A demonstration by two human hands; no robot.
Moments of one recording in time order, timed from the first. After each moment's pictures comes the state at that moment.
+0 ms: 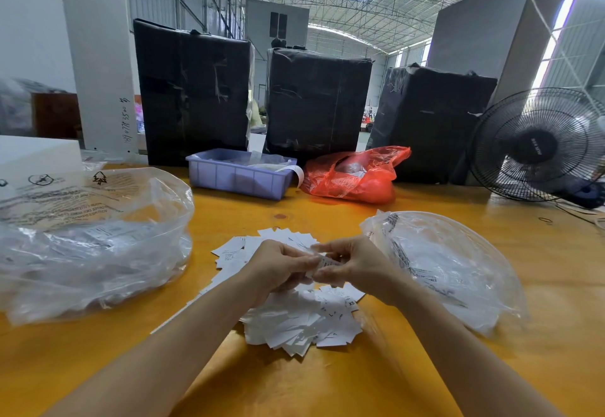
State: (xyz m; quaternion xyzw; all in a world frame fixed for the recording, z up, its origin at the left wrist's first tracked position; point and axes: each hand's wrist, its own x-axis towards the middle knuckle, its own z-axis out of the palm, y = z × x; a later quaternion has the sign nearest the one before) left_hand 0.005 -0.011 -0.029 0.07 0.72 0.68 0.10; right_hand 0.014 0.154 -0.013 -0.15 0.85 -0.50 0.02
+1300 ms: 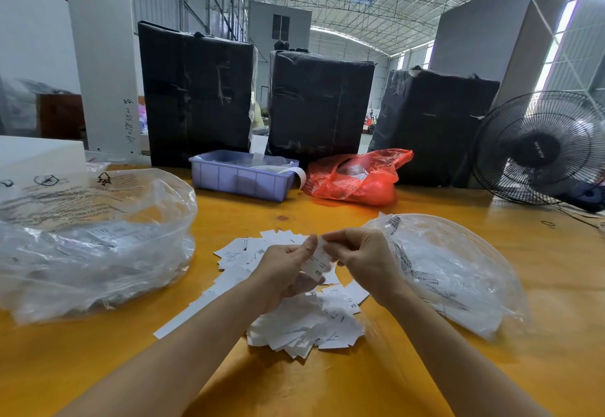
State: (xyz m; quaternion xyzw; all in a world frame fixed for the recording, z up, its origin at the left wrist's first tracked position) left_hand 0.009 0.000 -0.027 0.01 0.64 0.76 0.13; right_hand 0.013 0.145 -0.016 -0.13 0.82 -0.52 -0.18
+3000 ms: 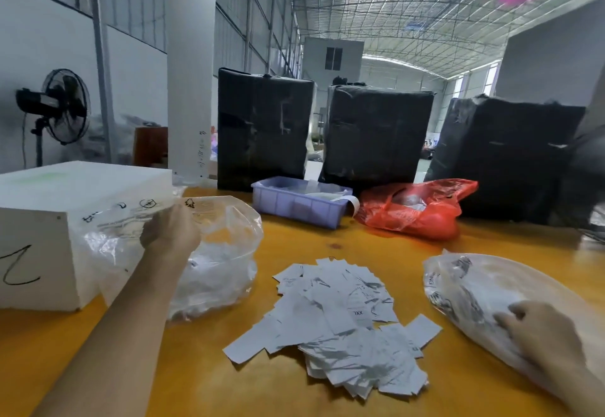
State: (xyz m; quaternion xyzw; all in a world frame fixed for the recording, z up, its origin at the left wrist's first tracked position) left_hand -0.007 -0.208 0.028 -0.30 0.92 0.15 -0.20; right_hand -0.017 0.280 -0.056 0.22 0.93 -0.20 -0.20
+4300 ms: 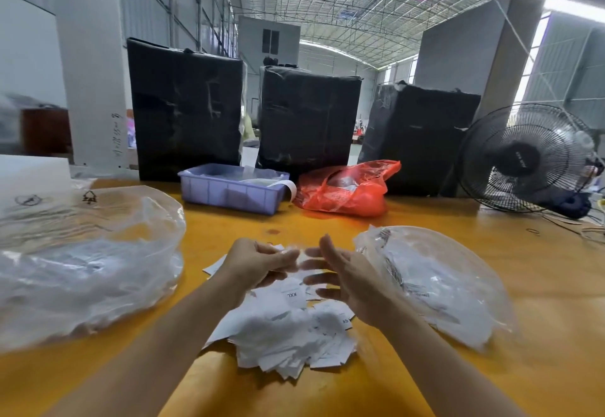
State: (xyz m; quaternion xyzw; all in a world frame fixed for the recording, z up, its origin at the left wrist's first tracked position) left_hand 0.003 -0.028 -0.005 0.04 0.74 0.68 0.03; right_hand 0.016 0.146 -0.014 -0.07 0.73 -0.67 0.06
